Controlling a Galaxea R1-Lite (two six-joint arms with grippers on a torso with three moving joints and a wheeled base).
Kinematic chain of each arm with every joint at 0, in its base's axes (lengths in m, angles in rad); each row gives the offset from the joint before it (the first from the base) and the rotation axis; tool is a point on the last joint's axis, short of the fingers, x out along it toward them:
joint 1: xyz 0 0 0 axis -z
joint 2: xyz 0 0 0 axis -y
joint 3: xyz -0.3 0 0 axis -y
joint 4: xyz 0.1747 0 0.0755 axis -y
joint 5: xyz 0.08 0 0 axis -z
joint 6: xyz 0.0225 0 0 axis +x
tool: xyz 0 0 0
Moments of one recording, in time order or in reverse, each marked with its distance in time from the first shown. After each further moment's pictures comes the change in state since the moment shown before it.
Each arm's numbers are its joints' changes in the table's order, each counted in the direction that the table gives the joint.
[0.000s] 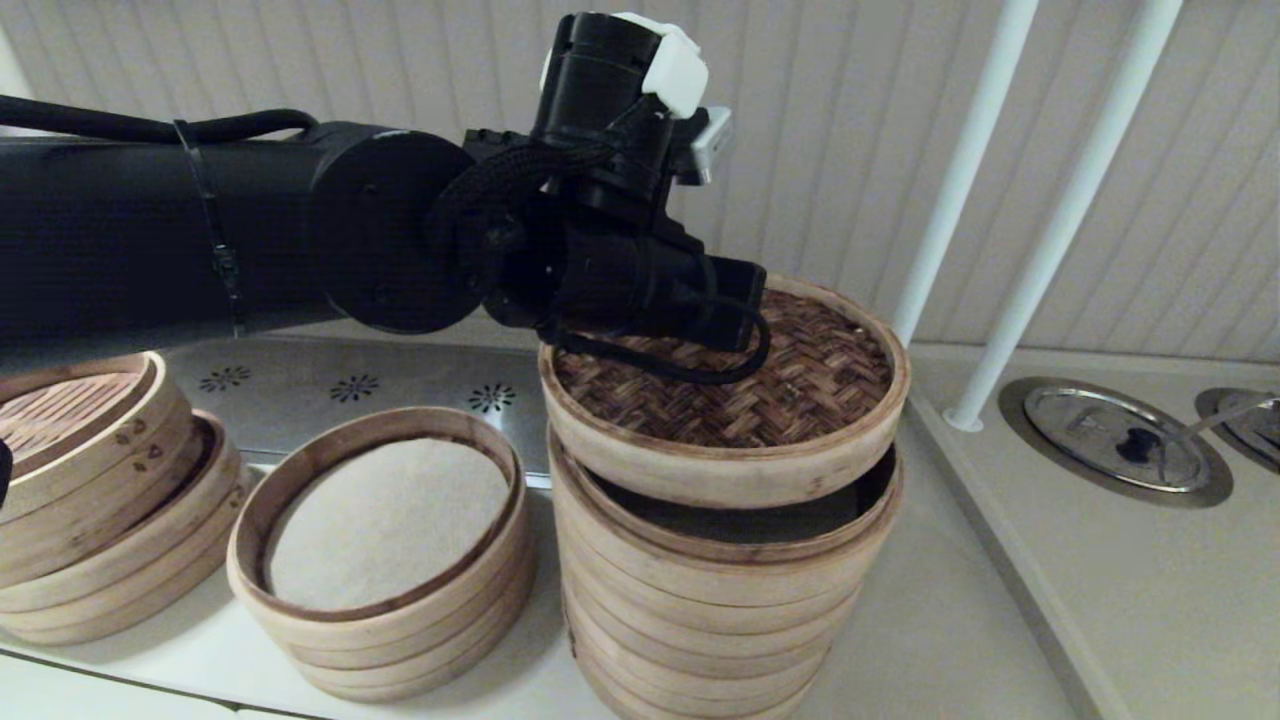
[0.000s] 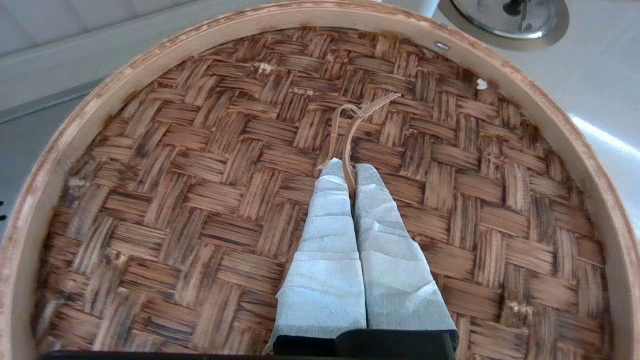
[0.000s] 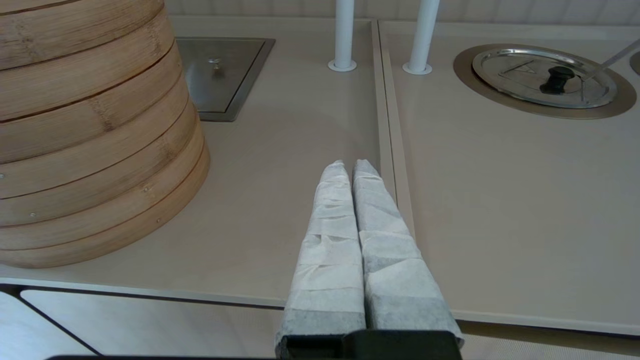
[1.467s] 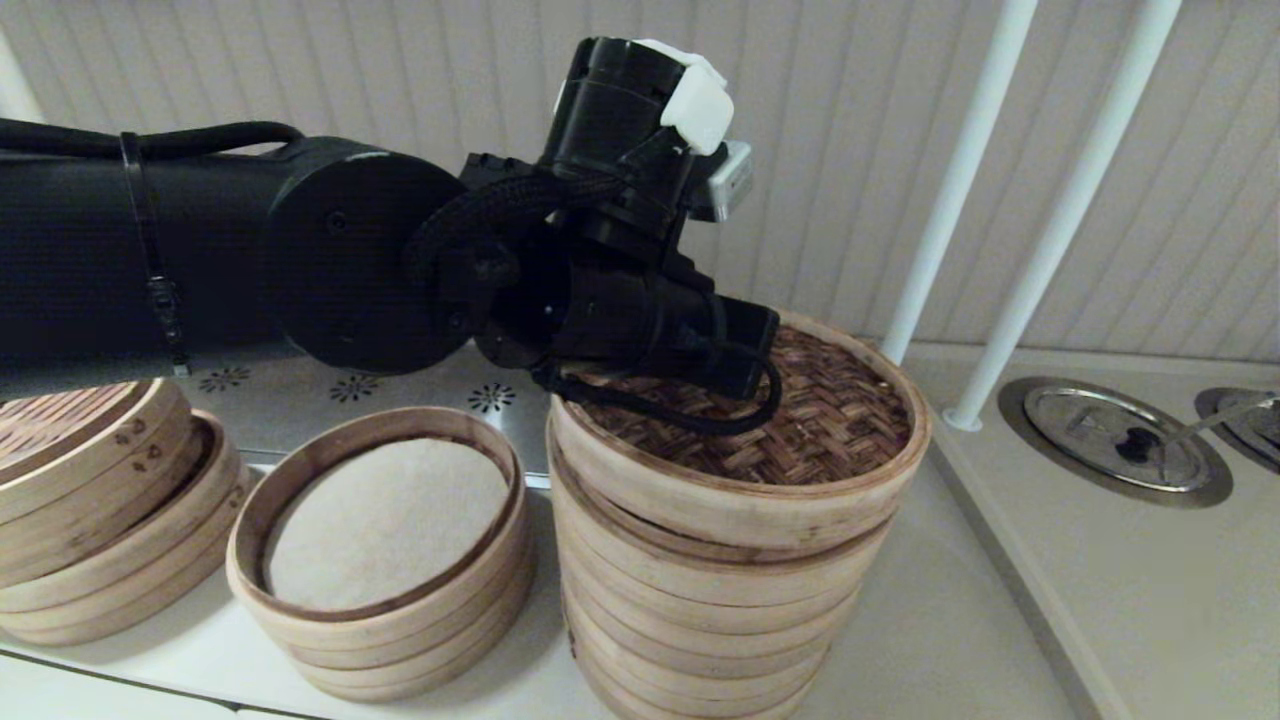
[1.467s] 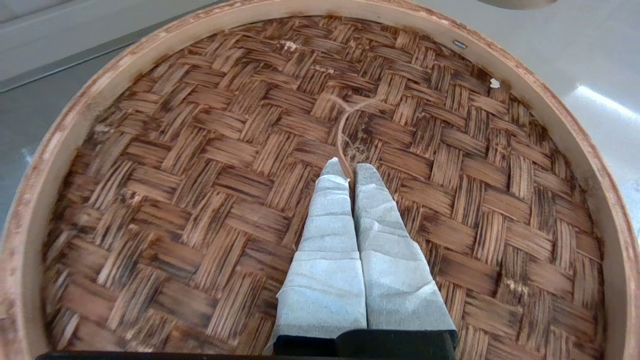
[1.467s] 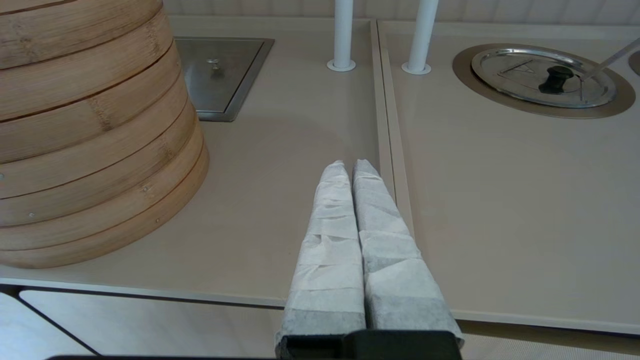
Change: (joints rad) left arm 0.040 0.052 -0.097 -0.019 -0.035 -0.001; right arm 0.001 0.000 0.000 0.000 0.000 0.000
